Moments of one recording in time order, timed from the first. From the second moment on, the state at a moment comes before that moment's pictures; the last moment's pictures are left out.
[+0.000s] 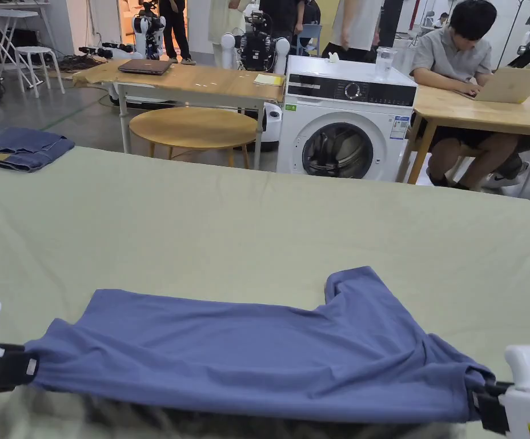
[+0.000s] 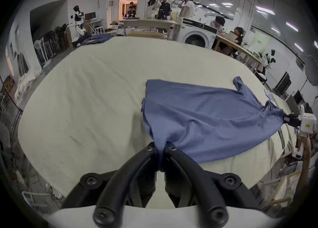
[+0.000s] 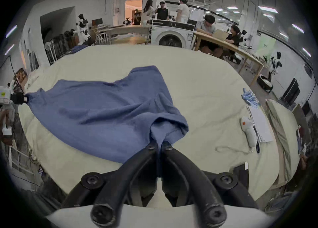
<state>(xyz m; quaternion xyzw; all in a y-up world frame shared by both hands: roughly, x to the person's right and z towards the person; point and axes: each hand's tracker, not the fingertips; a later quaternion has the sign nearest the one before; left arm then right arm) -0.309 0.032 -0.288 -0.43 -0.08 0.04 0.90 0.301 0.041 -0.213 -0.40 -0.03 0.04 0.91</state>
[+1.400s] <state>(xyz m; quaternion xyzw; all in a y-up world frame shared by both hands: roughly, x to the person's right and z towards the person) -0.207 0.048 -0.258 -0.13 -0.04 -0.03 0.99 0.154 0.052 -0.223 -0.10 -0.06 -0.03 0.99</state>
